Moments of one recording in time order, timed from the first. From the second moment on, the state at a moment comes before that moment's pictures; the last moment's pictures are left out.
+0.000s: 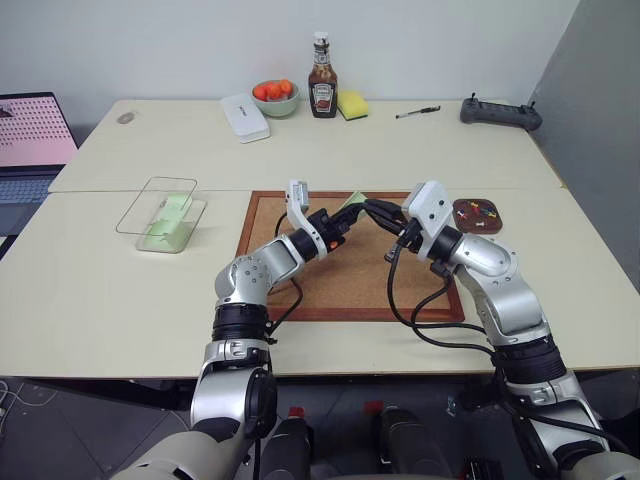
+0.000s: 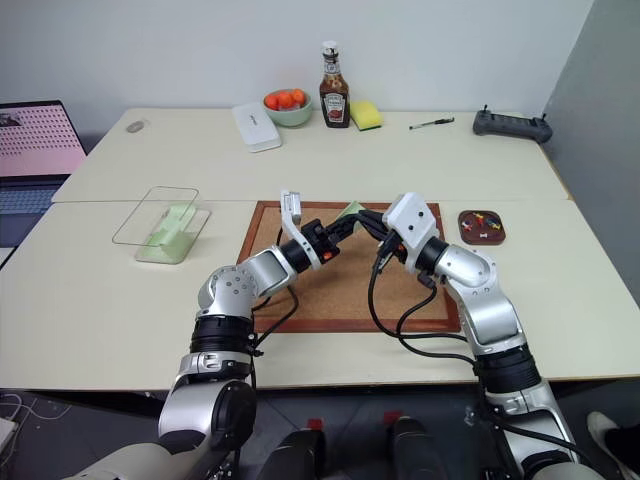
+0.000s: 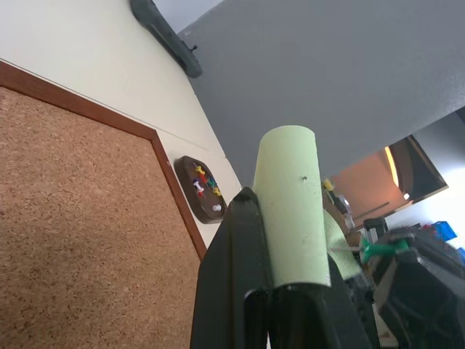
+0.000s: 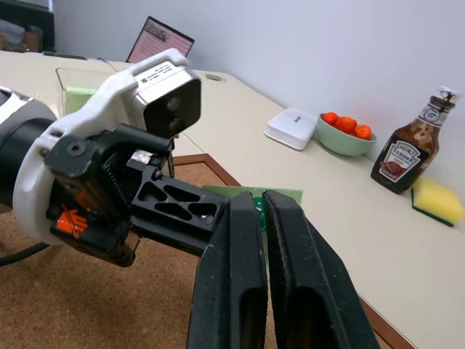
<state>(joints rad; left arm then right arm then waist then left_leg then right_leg) -0.75 0.03 0.28 0.40 -0.77 0.85 -0.51 -0.53 -0.33 0.14 -0.08 0.13 0.19 0.65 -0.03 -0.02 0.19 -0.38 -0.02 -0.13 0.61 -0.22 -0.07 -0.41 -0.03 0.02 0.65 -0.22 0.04</state>
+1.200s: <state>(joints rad) -0.68 0.12 0.16 0.31 -0.68 0.80 -0.58 -0.70 -0.46 0.02 0.67 -0.18 0.11 0.17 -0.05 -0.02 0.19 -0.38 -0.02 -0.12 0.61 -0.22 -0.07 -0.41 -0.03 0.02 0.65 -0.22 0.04</state>
